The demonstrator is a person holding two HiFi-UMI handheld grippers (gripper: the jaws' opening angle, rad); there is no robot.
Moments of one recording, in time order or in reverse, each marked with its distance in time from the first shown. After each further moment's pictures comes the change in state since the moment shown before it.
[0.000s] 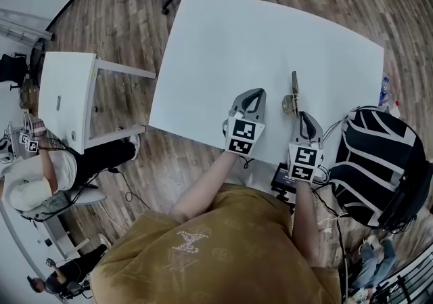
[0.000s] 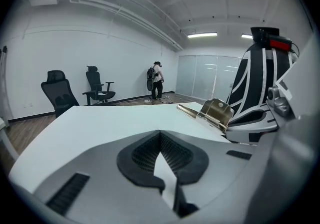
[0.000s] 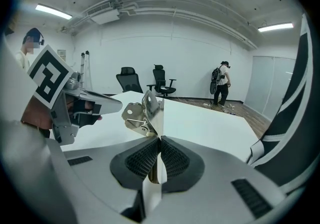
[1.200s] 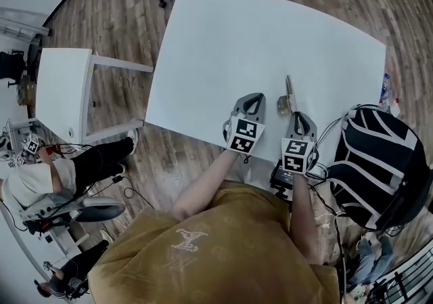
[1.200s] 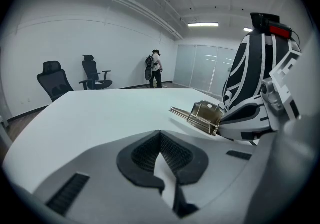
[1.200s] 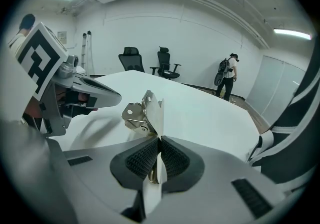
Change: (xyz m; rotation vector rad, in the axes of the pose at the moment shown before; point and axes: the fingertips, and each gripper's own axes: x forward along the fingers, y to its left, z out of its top) left arm 0.015 -0.014 -0.057 -0.010 0.133 -0.028; right arm 0.022 0.005 -0.051 -0.093 0.206 -0.008
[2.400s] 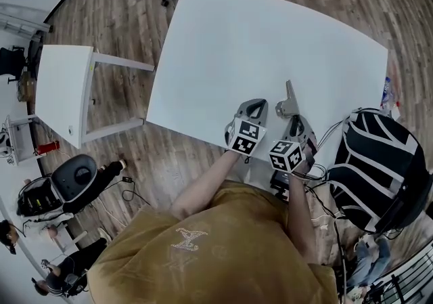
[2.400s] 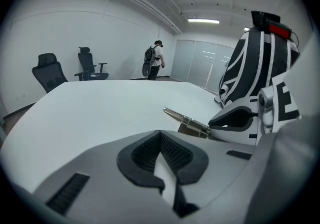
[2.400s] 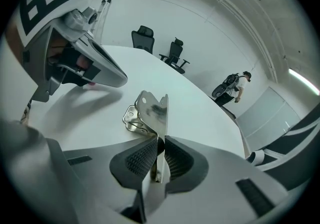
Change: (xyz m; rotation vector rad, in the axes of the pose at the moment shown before) left arm 0.006 -0.008 -0.026 -0.015 0.072 -0.051; right arm 0.020 0.010 -0.027 -0.304 0.119 -0.154
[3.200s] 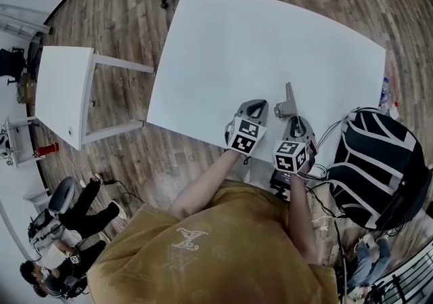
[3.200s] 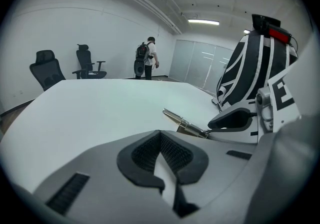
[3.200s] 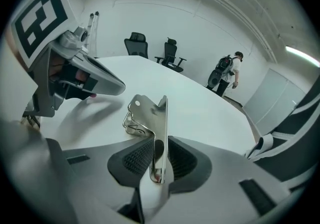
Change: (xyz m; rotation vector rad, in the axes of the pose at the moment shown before) left arm -0.002 -0.004 0.003 -0.010 0.009 -0.035; right arm -0.008 0.000 0.000 0.151 -0.020 0.093
